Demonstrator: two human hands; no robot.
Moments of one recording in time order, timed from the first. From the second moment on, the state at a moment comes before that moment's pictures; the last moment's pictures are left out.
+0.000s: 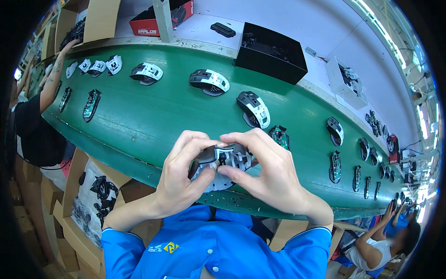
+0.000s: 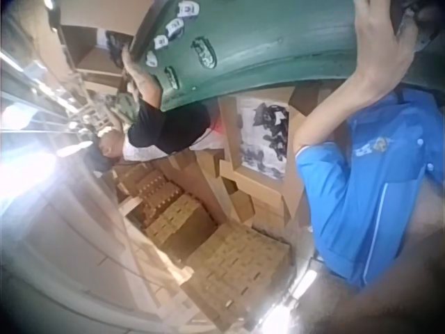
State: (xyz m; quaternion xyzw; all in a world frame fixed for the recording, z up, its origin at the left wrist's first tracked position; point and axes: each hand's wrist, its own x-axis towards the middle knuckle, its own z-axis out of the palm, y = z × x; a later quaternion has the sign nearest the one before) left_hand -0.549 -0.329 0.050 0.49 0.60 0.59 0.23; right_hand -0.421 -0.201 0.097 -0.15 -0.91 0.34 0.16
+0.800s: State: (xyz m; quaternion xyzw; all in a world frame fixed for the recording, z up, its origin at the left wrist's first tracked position) left_hand -0.565 -0.328 0.044 0.42 0.59 0.61 0.31; right_hand -0.430 -0.211 0.086 -0.15 -0.91 0.31 0.21
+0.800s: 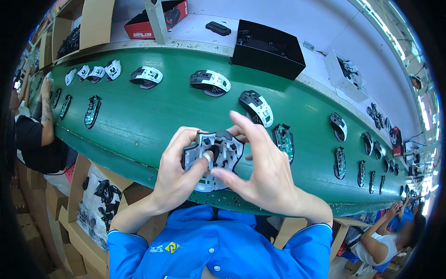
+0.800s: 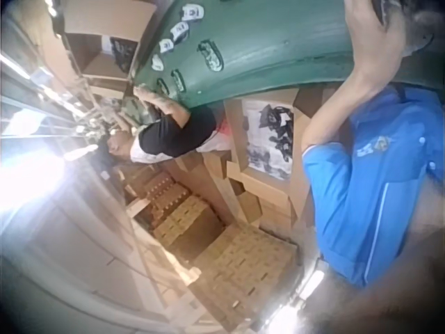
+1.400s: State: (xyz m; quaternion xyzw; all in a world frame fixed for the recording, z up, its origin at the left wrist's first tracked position) left_hand -0.567 -0.334 0.047 0.44 0.57 0.62 0.31; right_hand -0.432 -0.235 0.050 -0.22 -0.85 0.41 0.27
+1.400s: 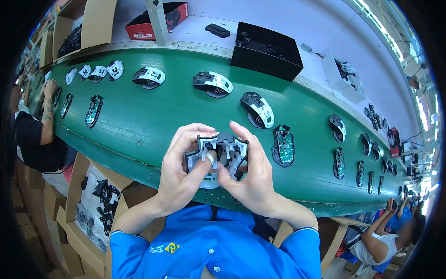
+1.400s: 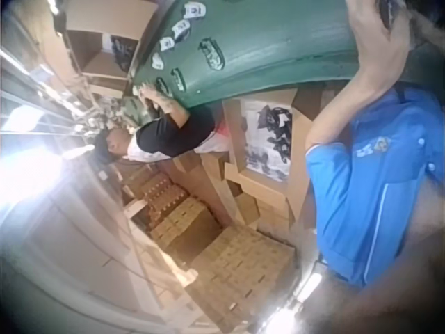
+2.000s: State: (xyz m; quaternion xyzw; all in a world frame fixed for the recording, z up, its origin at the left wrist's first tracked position) left_hand -0.567 -0.339 0.048 0.50 0.59 0.59 0.22; right_hand -0.435 -0.233 0.045 -0.24 -0.81 0.42 0.33
